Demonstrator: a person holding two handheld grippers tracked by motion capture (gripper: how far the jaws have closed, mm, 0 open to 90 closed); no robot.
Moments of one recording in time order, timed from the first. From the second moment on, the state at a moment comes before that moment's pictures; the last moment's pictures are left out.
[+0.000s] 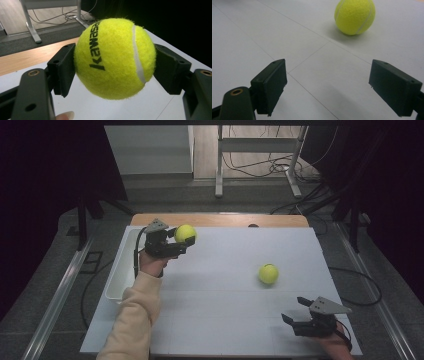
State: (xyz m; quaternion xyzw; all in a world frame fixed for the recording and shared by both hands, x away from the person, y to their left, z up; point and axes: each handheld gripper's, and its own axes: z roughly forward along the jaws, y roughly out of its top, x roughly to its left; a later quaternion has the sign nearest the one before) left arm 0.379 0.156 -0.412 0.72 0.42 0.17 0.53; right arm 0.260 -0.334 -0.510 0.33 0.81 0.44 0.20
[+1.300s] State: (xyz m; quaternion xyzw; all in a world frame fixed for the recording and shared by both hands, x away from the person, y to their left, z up) left arm 0.380 0.203 -0.410 0.68 0.47 0.21 0.52; right arm 0.260 -0.334 -0.509 0.33 0.82 0.43 0.20
